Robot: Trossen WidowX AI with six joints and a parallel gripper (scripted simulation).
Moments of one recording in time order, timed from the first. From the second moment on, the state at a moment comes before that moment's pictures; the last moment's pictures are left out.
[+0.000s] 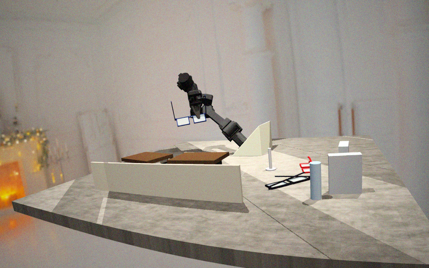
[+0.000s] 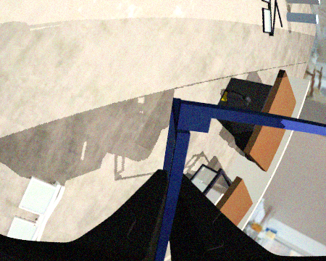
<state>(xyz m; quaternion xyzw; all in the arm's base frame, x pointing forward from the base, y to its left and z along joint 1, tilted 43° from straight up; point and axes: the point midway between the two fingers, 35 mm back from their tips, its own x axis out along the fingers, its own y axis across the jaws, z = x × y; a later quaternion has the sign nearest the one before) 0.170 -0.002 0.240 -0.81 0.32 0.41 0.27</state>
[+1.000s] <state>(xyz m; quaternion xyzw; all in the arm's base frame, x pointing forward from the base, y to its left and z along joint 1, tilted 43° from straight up) 0.238 0.045 0.173 -0.71 0.49 0.40 0.31</state>
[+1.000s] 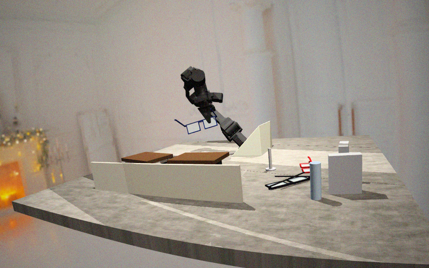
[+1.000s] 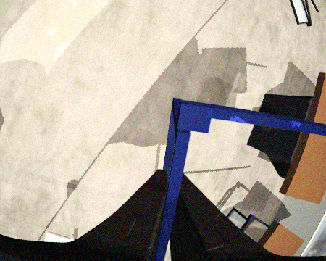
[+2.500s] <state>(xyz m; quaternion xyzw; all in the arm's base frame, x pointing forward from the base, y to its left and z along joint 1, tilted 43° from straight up) 0.267 0.084 0.037 -0.62 0.67 0.27 0.29</state>
